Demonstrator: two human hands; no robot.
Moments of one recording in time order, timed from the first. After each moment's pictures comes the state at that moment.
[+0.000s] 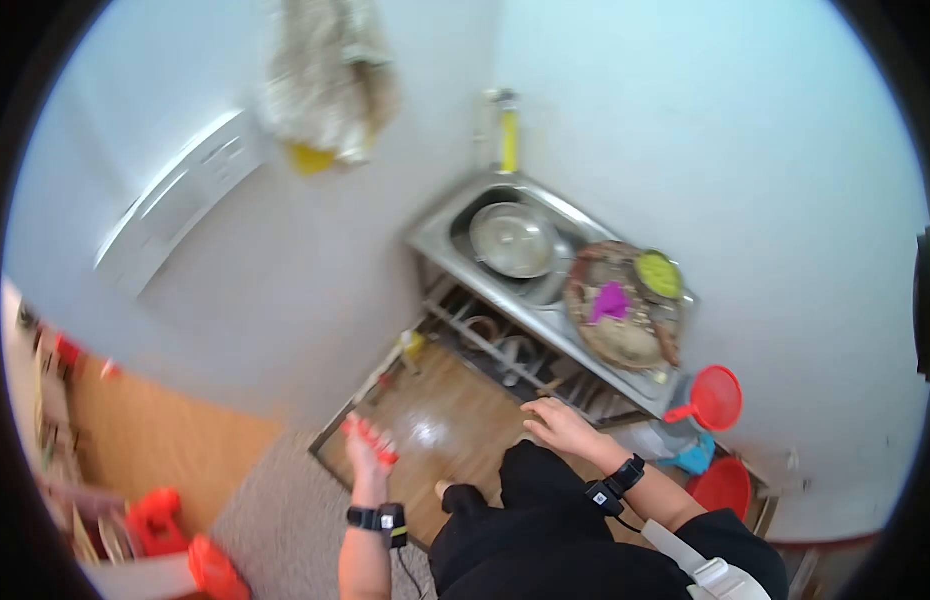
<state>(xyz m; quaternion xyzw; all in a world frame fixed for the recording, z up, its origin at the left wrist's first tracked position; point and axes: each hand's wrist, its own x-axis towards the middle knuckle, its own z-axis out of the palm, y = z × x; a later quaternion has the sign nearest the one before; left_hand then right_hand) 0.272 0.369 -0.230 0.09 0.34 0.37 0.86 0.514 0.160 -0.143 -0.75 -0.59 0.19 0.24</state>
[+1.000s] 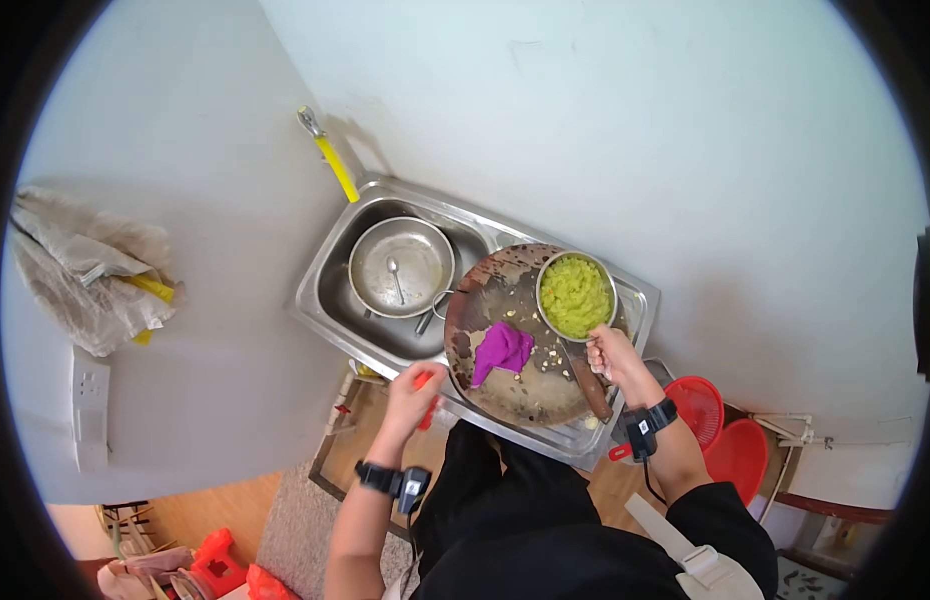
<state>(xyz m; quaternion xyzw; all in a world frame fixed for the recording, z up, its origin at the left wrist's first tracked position) 0.655 0.304 -0.131 0.63 0.30 0.06 0.71 0.885 0.058 -0.146 -0.58 0.12 0.47 0.65</state>
